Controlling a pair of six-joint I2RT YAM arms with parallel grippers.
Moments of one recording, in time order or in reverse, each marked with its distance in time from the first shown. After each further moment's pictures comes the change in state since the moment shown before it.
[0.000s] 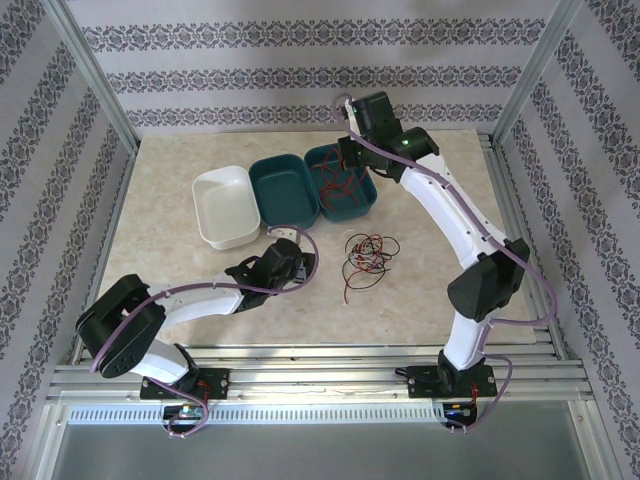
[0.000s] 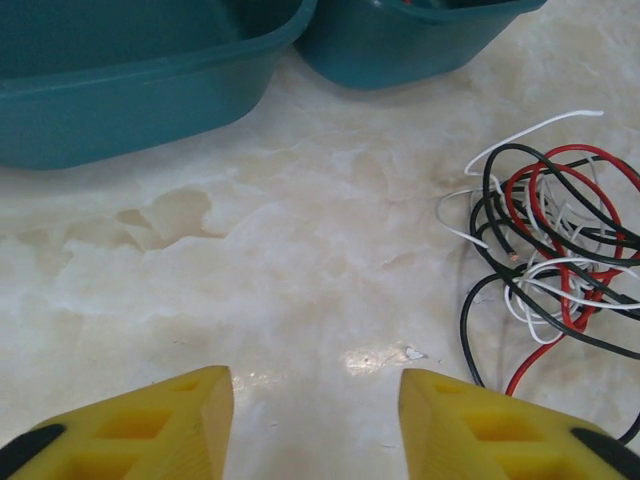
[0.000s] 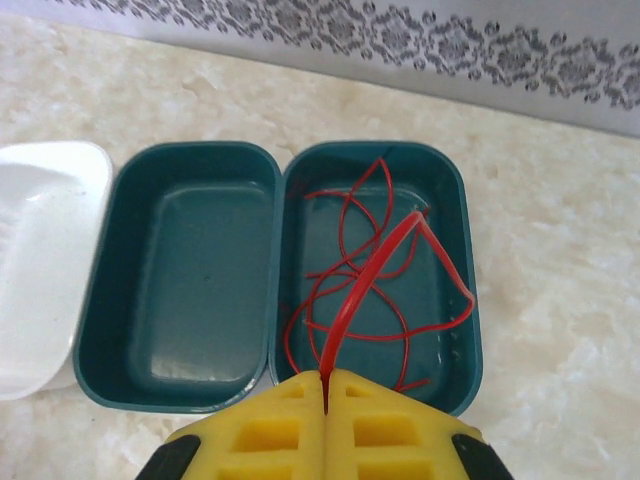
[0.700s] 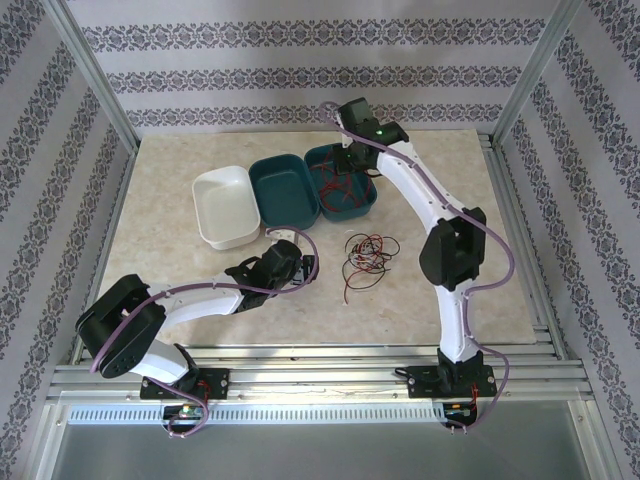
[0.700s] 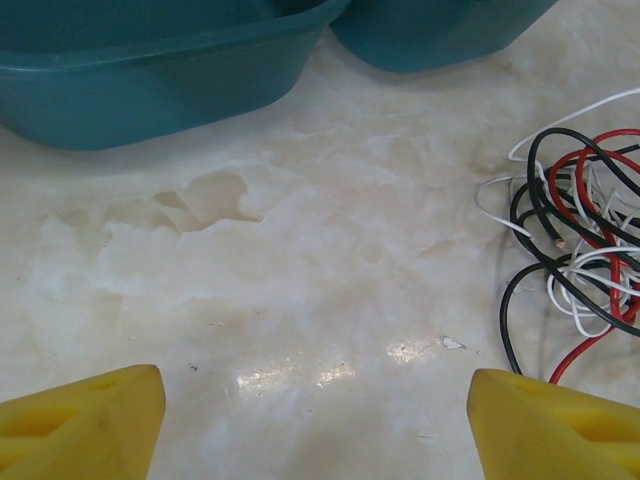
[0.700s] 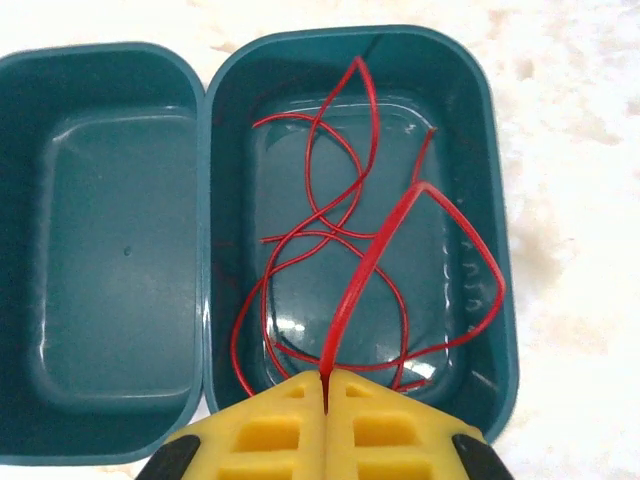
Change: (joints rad) left arm 0.000 0.000 0.000 -0.046 -0.030 -0.003; right arm -0.046 0.318 0.189 -0.079 -0.046 0.003
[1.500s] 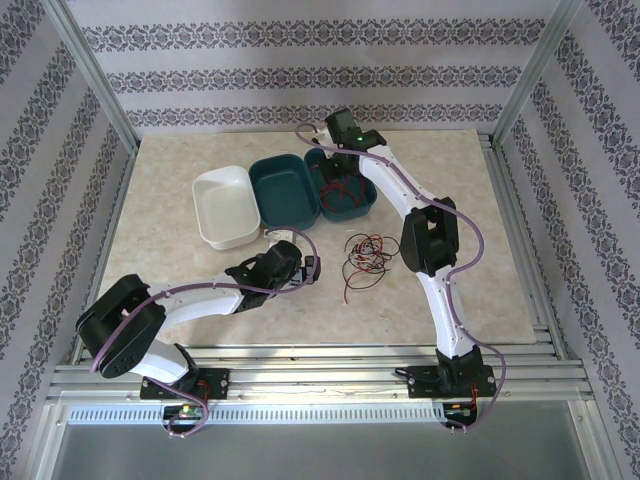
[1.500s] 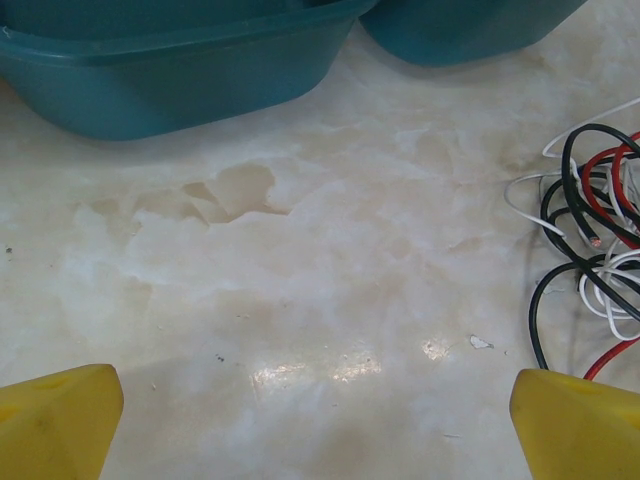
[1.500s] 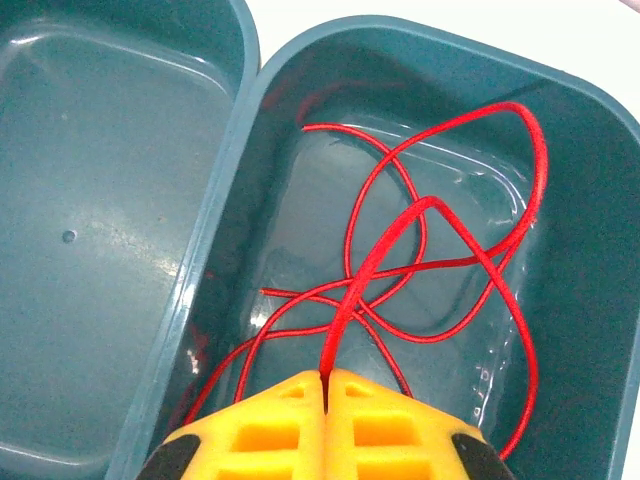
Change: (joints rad) left arm 0.000 0.001 0.001 -0.030 -0.026 -0.014; right arm 0.000 0.220 0.107 0.090 -0.065 -0.333
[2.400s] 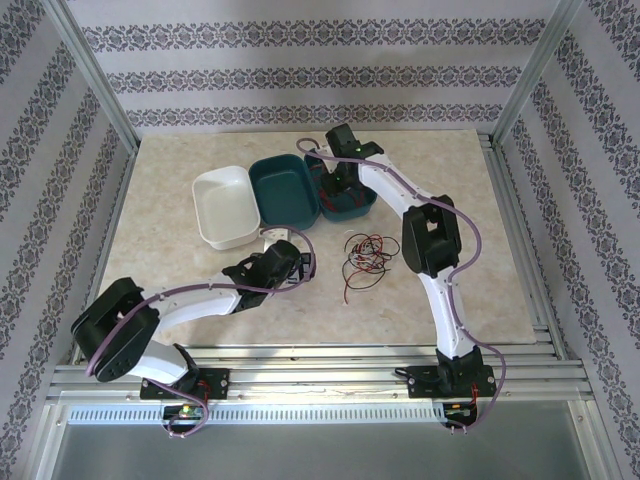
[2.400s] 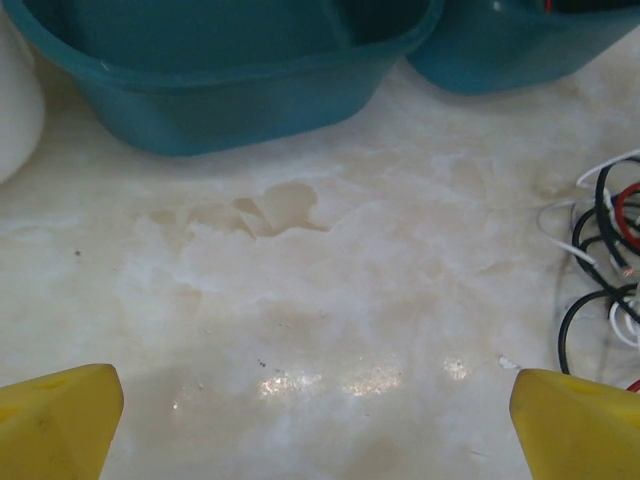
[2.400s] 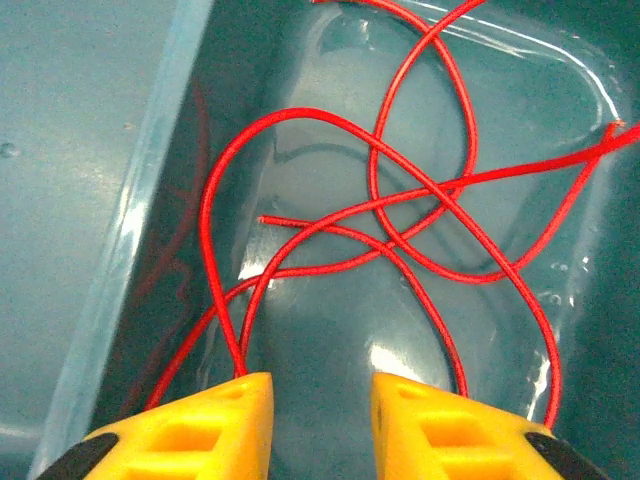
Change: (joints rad) left arm 0.000 -0.043 0.008 -0.055 -0.079 -0.028; right arm 0.001 -0.050 -0.185 0.055 -0.005 0.024
